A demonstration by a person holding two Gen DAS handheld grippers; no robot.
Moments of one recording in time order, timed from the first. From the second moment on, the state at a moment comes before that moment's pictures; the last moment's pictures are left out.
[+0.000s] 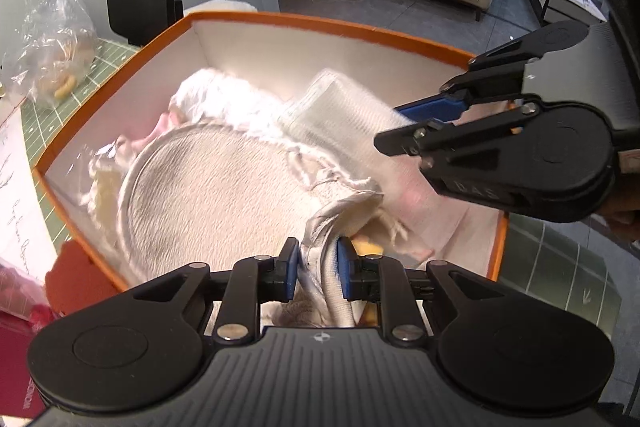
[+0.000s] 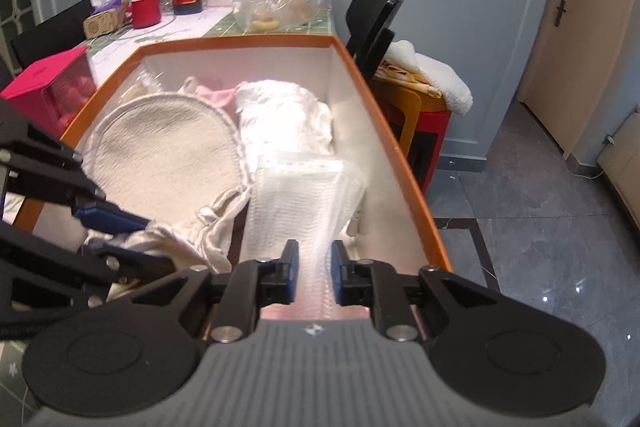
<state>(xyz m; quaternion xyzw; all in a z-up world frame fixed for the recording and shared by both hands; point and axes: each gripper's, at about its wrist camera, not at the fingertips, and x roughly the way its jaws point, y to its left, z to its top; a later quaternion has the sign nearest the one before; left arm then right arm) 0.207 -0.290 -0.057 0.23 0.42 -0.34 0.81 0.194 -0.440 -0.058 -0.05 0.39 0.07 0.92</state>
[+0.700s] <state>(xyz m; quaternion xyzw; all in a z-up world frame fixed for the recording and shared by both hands) 0.156 -0.260 -0.049 0.28 0.40 -0.36 0.79 0.139 -0.407 -0.056 -0.03 0.41 0.13 0.90</state>
